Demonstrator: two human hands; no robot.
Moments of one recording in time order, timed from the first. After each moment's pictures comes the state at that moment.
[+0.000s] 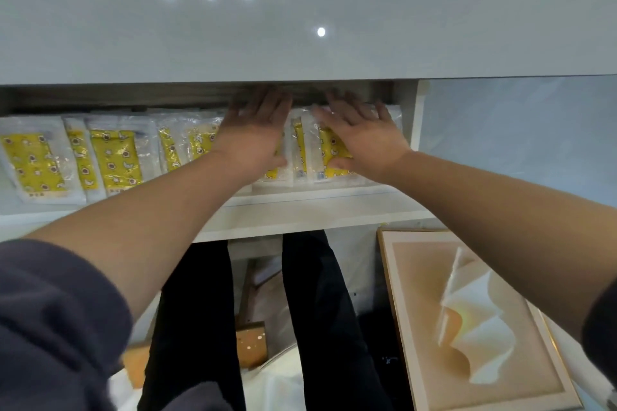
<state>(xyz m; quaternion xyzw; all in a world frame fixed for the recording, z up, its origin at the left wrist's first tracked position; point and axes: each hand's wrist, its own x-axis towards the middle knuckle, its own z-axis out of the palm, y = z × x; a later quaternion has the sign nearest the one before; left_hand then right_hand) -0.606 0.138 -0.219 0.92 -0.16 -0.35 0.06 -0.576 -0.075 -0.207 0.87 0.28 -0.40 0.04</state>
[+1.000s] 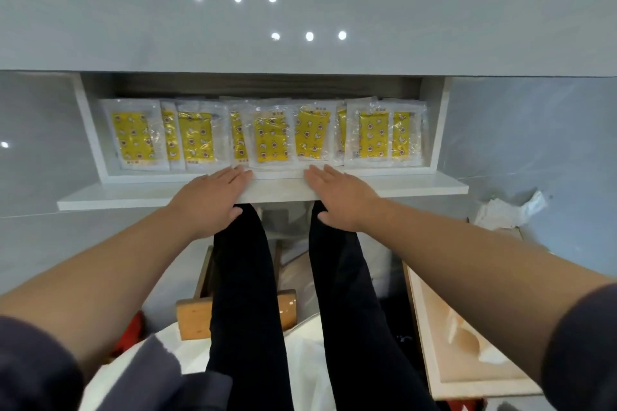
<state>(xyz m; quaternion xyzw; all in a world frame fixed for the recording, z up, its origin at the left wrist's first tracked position) -0.715 0.265 -0.135 0.82 -0.14 -0.54 0.10 -0.671 0.020 -0.141 0.76 0.30 -0.58 -0.01</state>
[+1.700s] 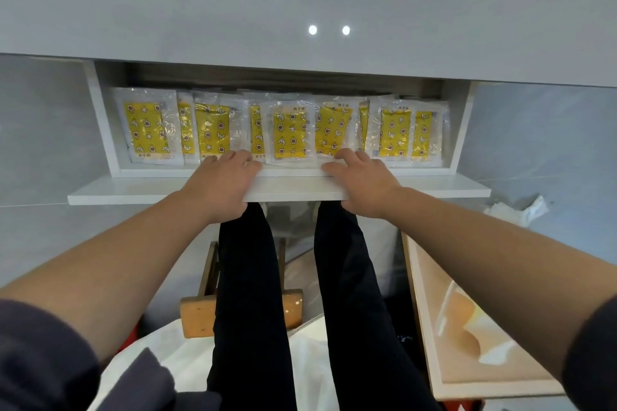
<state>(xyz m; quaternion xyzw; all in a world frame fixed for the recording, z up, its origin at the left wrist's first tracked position) -0.704 0.281 -0.159 0.84 -0.15 -0.51 0.09 -0.653 0.029 -0.155 0.79 0.27 -0.55 0.03</state>
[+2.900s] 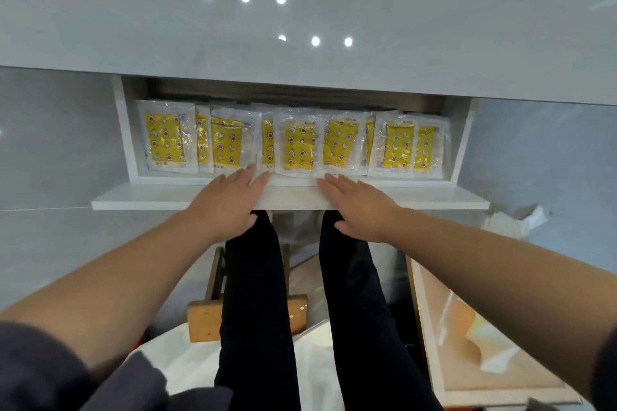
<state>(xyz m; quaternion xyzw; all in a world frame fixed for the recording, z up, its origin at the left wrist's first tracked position) -0.716 0.292 -0.137 0.83 -0.12 -0.53 0.10 -0.665 0.048 -0.125 0.74 0.30 -0.60 0.01</state>
